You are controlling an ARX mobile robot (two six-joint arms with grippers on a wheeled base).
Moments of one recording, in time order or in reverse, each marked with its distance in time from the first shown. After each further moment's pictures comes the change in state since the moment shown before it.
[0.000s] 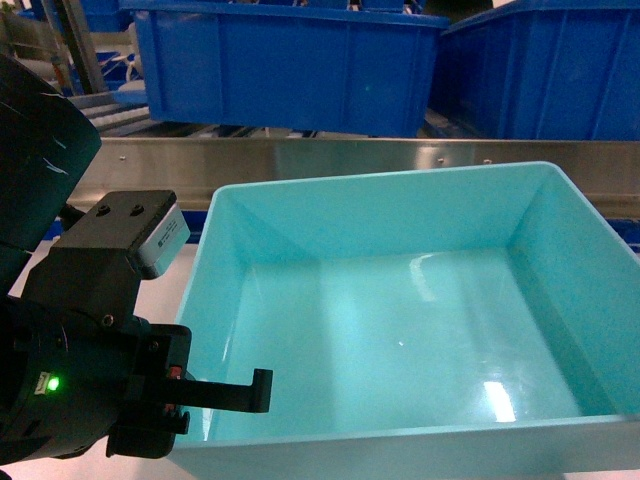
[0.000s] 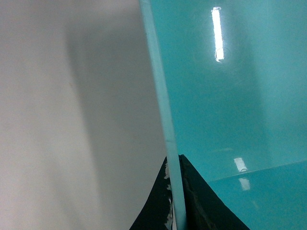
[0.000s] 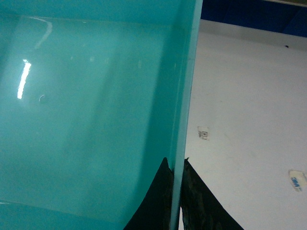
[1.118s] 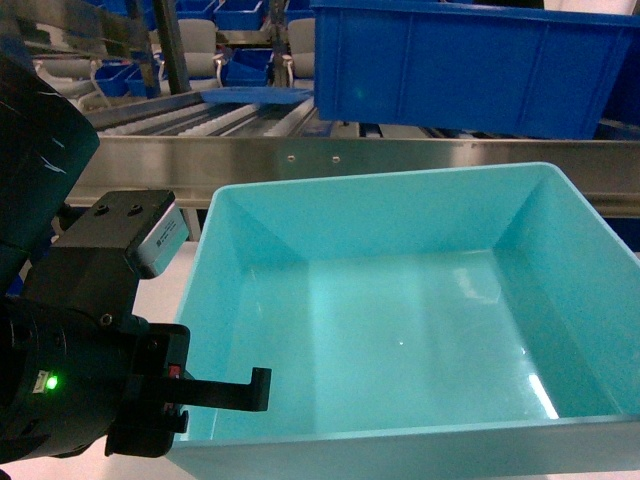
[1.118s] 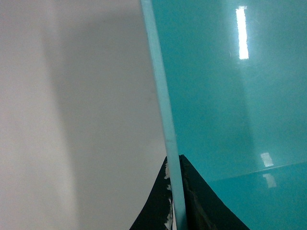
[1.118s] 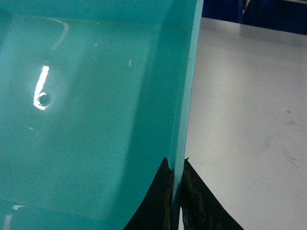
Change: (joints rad) left arm 0.003 0.000 0.000 0.000 0.000 0.000; right arm 0.001 0.000 0.000 0.000 -0.002 0.000
